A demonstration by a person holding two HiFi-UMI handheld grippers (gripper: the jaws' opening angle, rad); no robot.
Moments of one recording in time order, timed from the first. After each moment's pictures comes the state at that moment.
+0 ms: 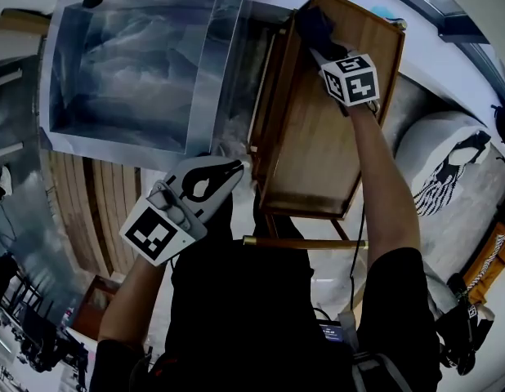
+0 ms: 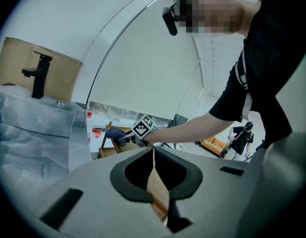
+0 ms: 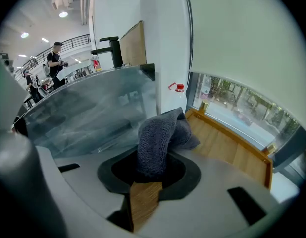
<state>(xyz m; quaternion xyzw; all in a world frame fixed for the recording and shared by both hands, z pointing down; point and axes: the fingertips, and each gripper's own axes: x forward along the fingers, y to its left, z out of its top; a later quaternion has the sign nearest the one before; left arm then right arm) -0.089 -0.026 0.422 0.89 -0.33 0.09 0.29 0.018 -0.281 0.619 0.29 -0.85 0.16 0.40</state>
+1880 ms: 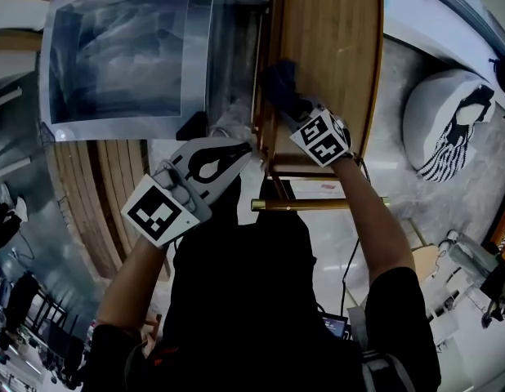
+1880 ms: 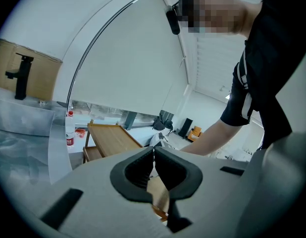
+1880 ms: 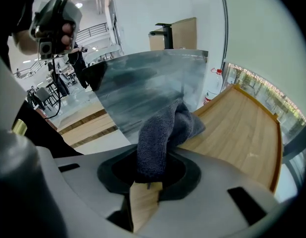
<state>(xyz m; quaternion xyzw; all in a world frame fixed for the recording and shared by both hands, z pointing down) -0.051 0.033 0.401 0.93 -0.25 0.10 0.27 0.024 -0.019 0.629 0.18 -0.86 0.15 0.46</state>
